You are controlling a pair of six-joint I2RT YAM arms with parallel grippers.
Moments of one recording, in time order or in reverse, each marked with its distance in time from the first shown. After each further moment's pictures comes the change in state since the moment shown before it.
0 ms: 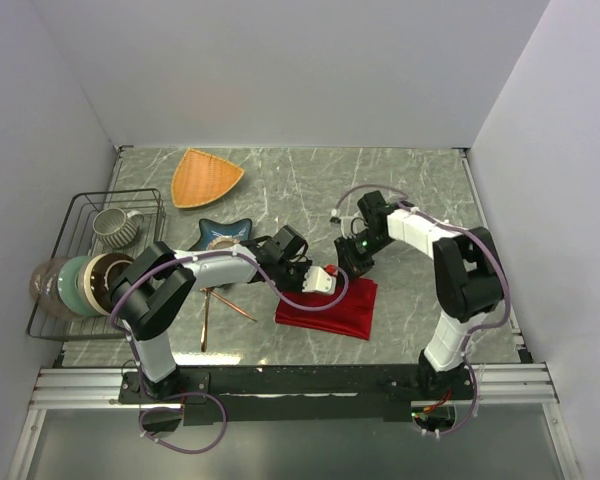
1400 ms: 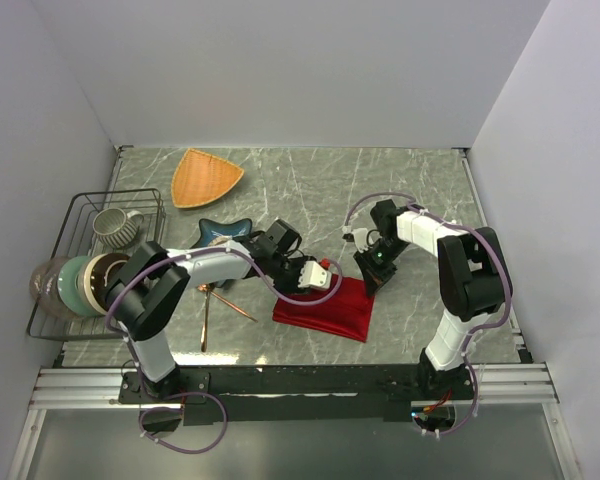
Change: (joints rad) left arm 0.049 -0.031 0.000 -0.007 0.117 0.023; right arm -0.069 0.011 -0.059 -0.137 0.248 -0.265
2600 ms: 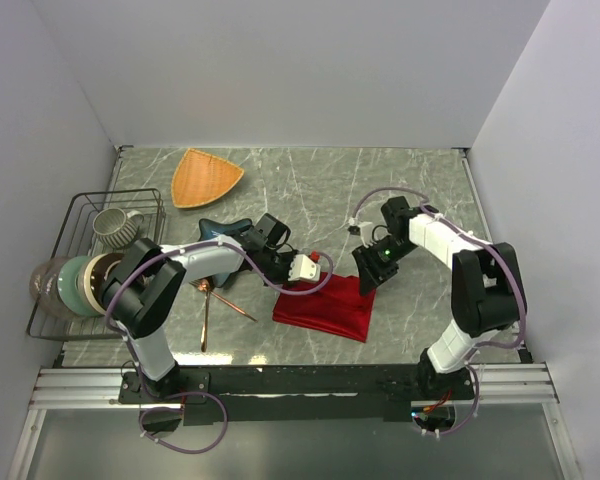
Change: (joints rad) left arm 0.080 0.005 -0.006 -0.041 0.011 0.053; right arm -0.042 -0.142 -0.048 0.004 -0.150 -0.014
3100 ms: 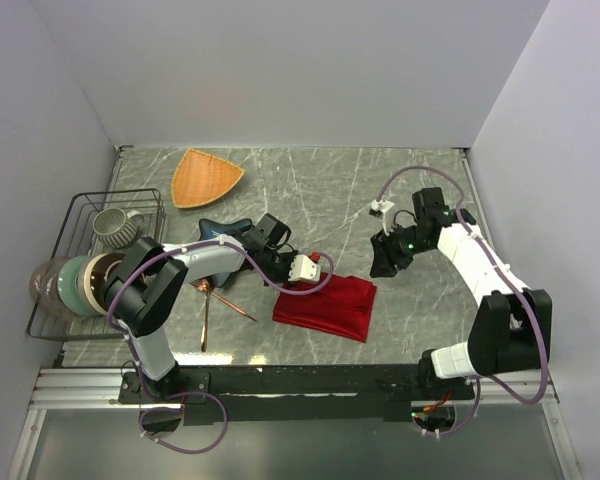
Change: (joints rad) left arm 0.000 0.013 0.006 -0.004 0.000 0.009; right arm -0.127 -0.253 -0.013 0.031 -0.075 -0.135
